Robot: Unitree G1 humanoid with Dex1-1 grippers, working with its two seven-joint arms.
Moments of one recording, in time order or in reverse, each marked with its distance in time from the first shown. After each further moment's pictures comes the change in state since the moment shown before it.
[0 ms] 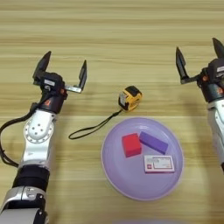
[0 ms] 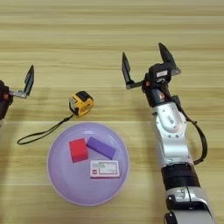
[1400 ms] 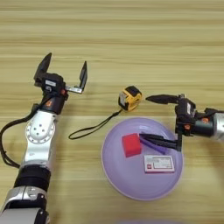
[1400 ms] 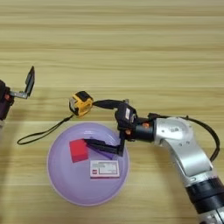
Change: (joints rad) left arm -0.003 -0.006 -0.001 0.025 0.001 -0.003 0.008; right arm 0.072 -0.277 0.270 -0.207 0.130 0.402 0.858
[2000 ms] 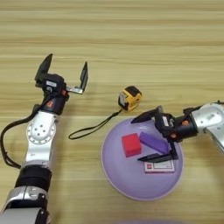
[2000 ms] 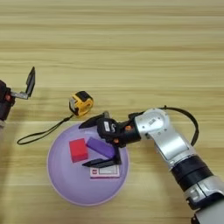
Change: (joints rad) left arm -0.001 -0.009 0.000 0.008 0.000 -0.007 0.001; right arm -0.149 0.035 0.177 0.214 -0.176 -0.087 0.152
